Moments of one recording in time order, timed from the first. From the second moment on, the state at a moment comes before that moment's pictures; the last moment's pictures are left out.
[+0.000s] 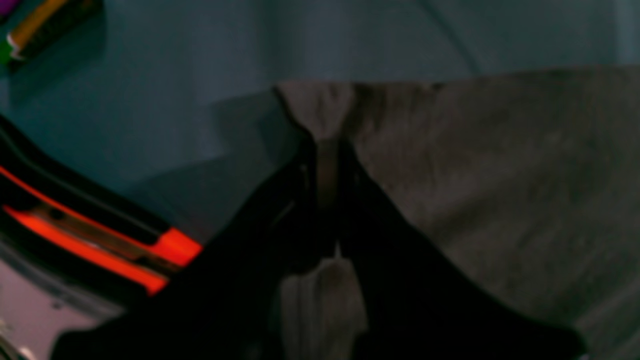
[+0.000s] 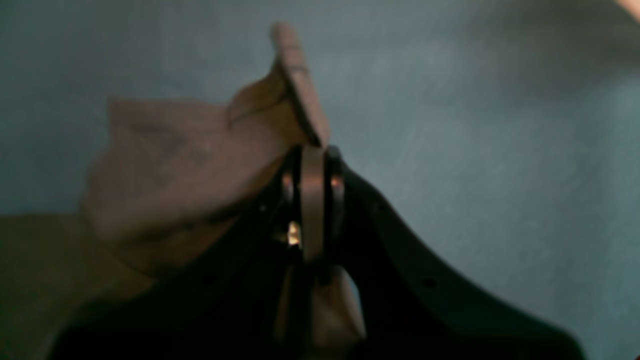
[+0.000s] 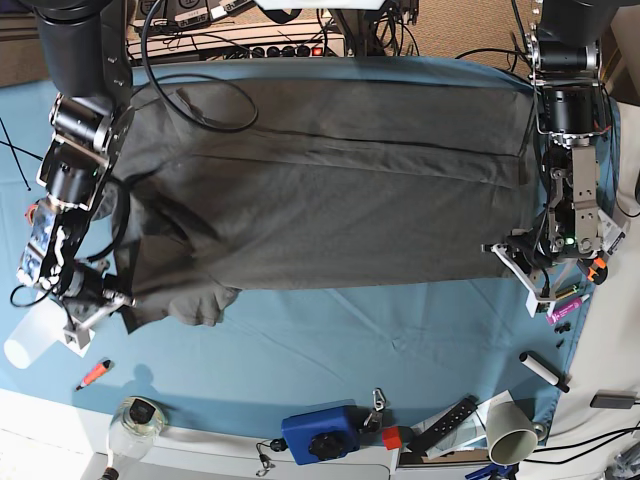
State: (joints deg) left arm -15.1 -18.0 -4.2 75.1 -19.4 -9.9 57.2; right arm 36.9 24.1 20.4 44.1 17.3 26.9 -53.8
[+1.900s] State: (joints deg) left arm -8.4 -20.9 -14.4 86.7 -38.9 -21.2 72.8; right arm 22.3 24.2 20.4 74.9 32.6 28.1 -78.8
